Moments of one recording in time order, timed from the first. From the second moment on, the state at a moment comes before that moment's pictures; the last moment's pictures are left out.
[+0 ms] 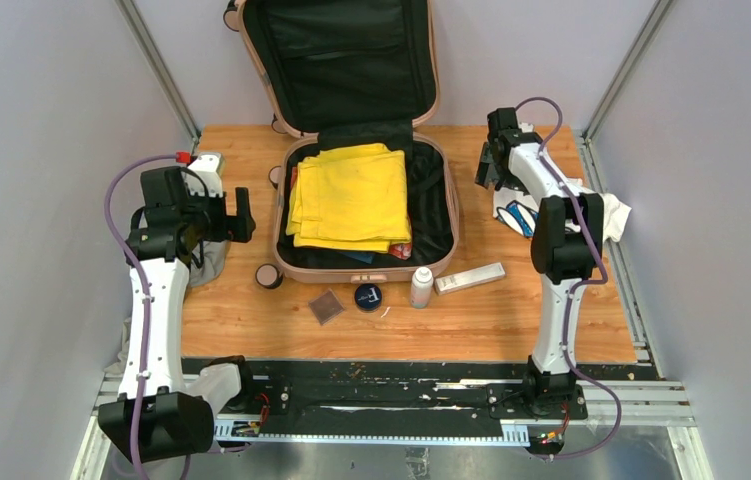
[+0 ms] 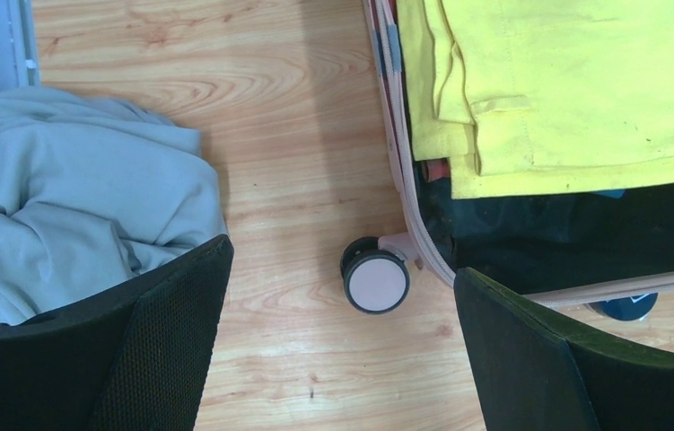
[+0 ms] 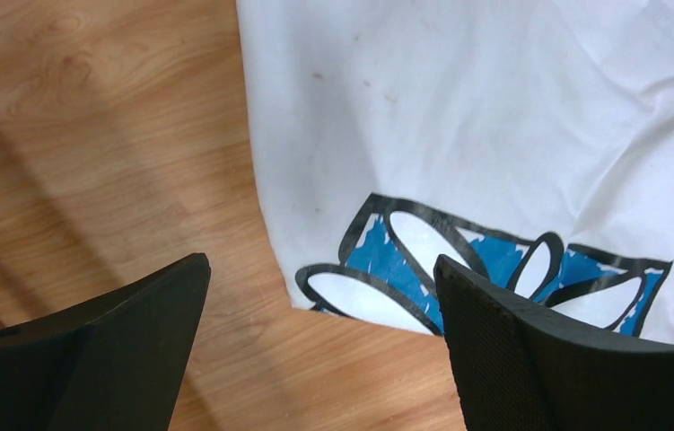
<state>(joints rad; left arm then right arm) 0.19 1.04 1.12 -0.76 0.30 0.16 0.12 2.13 1.83 -0.76 0.37 0.35</state>
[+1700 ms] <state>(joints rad) 0.17 1.07 1.13 -0.77 0.38 0.13 0.09 2.30 1.97 -0.80 0.33 0.34</state>
